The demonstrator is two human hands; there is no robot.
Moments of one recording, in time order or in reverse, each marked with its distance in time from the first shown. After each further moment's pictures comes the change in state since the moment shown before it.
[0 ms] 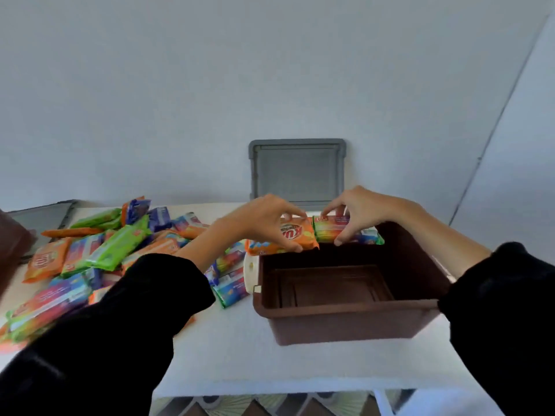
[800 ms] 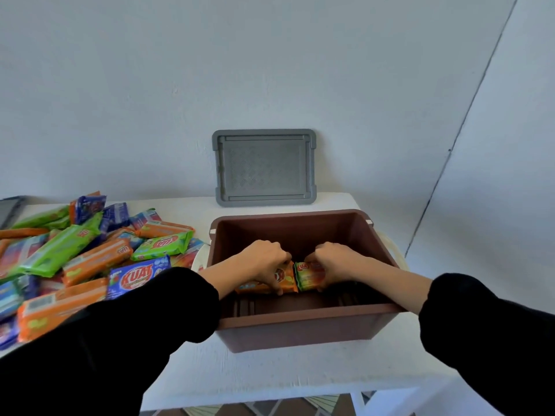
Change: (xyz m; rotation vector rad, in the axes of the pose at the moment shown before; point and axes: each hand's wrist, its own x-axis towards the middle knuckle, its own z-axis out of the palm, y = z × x) left_hand 0.061 0.029 0.106 0.415 -0.306 -0.006; right_hand 0.007 0.050 0.108 -0.206 -0.096 0.016
